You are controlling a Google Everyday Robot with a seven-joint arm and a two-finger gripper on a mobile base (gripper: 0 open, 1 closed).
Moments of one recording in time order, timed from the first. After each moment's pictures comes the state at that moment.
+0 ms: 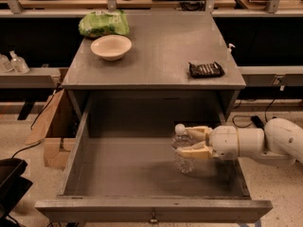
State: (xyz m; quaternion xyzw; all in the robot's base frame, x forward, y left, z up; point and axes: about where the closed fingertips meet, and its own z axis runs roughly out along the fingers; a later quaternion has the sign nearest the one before) arm 0.500 -0.115 0.703 -0.51 0.61 0.37 0.48
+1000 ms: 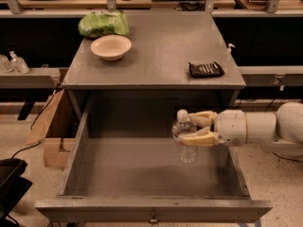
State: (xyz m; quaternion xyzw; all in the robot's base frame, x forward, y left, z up) arm 0.504 -0.112 0.769 -0.51 0.60 0.35 0.51
